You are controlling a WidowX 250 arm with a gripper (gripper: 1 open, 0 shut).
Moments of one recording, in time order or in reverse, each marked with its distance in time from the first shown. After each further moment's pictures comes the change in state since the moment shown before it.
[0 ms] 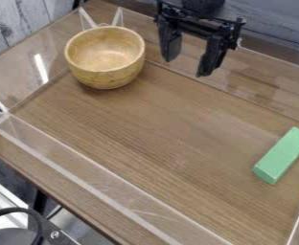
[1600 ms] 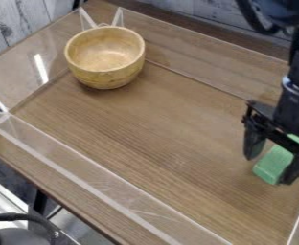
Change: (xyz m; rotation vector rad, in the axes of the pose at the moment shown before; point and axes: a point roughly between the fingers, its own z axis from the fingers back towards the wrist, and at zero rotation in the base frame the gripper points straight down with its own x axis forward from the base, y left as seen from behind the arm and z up) arm -0.010 -0.134 -0.099 -0.025 0.120 -0.277
